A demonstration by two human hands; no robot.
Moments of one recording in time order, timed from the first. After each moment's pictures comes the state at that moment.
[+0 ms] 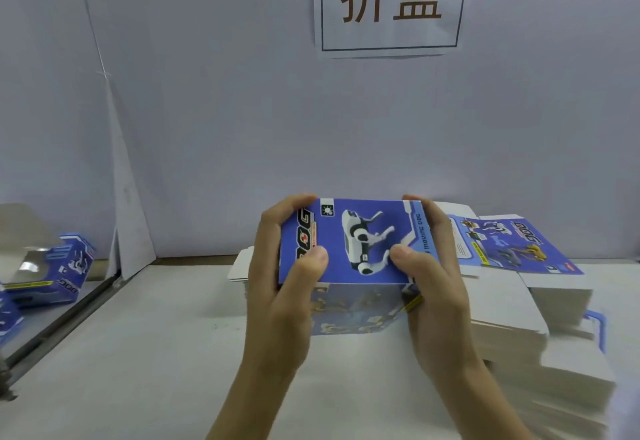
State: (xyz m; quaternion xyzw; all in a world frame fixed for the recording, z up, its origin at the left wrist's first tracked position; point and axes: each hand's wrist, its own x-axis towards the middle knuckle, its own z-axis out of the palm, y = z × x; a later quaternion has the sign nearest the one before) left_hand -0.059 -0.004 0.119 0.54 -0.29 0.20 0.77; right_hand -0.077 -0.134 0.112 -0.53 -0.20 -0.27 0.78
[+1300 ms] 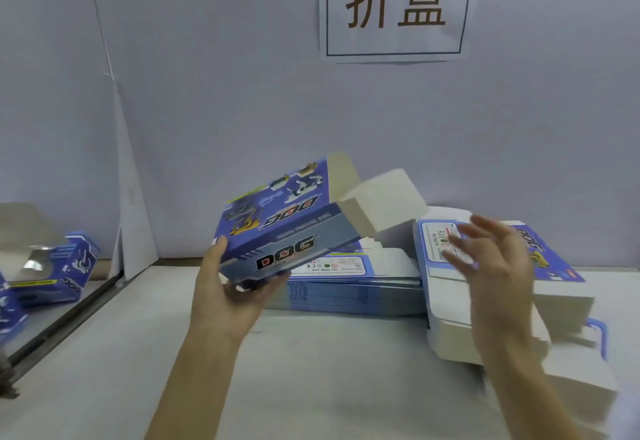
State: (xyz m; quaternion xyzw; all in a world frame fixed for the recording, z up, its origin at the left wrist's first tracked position) left_hand 0.017 0.047 0.093 0.28 0.04 -0.03 0.96; right_hand -0.058 -0.196 0.111 -0.55 0.04 -0.44 0.71
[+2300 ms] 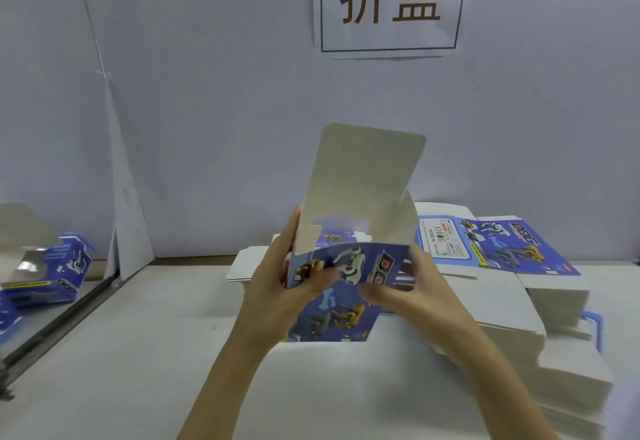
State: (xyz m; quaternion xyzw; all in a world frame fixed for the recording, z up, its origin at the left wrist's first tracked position) left_hand 0.000 0.012 0.082 0.64 -0.29 0.09 0.70; right_hand -0.039 -0.181 0.081 -0.77 -0.07 -0.19 0.60
